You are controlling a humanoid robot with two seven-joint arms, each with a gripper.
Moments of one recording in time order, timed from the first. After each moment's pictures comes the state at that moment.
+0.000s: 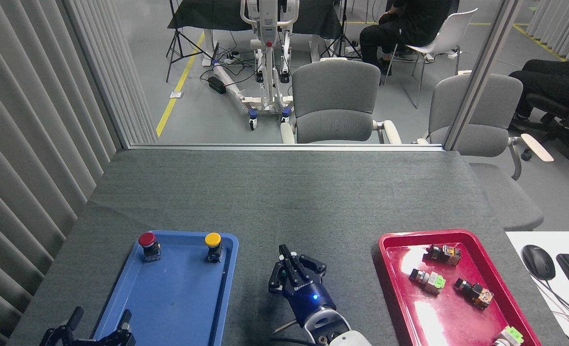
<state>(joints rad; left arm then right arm) 0.28 0.27 0.12 -1.62 -1.26 -0.17 0.16 -0.32 0.13 0.53 -1.06 1.33 0.12 -0.17</state>
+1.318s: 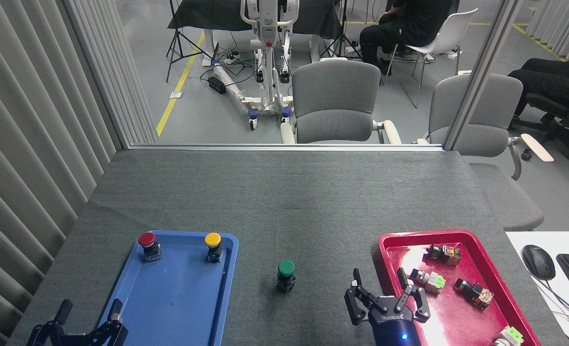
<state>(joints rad) 0.31 0.22 0.19 -1.71 -1.21 -0.18 0.19 0.05 0.04 0.16 -1.44 1.46 0.09 -0.20</state>
